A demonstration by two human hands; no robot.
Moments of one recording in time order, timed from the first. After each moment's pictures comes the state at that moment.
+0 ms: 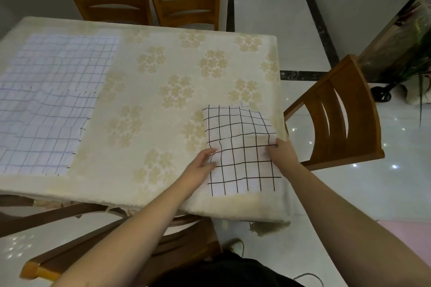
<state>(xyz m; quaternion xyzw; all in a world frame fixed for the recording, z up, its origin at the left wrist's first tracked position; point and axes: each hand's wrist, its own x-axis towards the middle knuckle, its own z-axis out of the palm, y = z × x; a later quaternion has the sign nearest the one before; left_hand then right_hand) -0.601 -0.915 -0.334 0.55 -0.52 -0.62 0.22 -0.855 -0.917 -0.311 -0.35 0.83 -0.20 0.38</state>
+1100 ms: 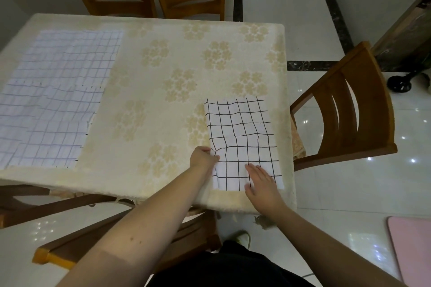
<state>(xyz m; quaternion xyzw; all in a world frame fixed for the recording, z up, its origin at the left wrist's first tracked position) -0.634 -0.943 -0.379 0.76 -0.36 -0.51 0.17 -0.809 -0.822 -0.380 -0.63 0.71 -0.06 0.32</state>
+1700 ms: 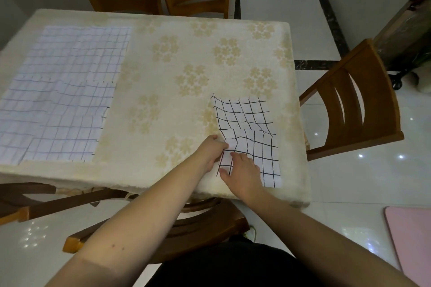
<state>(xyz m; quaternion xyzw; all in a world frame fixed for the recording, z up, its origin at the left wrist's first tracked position) -0.588 -0.939 -0.326 0.65 -0.35 -0.66 0.16 -0.682 -0.843 -0.320 -0.60 0.75 -0.05 0.27</state>
